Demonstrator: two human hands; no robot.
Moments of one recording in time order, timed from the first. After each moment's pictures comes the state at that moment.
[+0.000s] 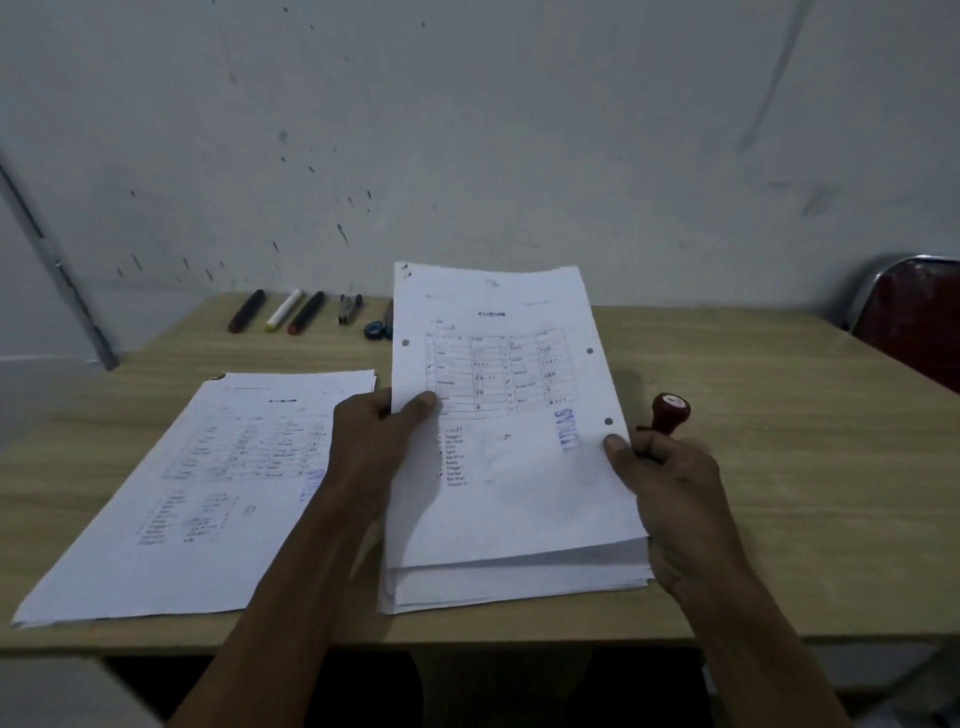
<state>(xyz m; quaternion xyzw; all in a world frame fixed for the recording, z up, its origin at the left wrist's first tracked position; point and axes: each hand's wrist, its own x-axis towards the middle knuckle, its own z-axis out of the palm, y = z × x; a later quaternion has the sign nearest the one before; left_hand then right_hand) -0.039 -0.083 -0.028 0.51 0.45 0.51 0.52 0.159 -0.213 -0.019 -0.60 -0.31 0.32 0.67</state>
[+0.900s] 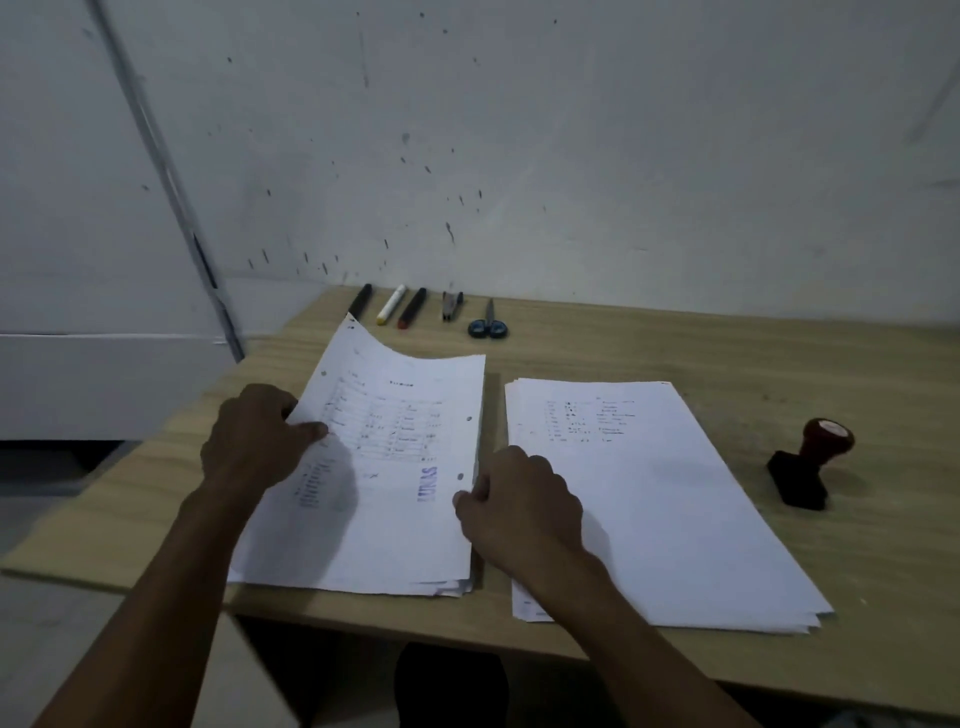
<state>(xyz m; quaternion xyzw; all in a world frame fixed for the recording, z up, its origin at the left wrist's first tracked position) -0.246 -0.024 -0.034 0.63 0.71 0.31 0.10 -0.016 -0.139 -0.027 -0.73 -0.63 0.15 0.23</state>
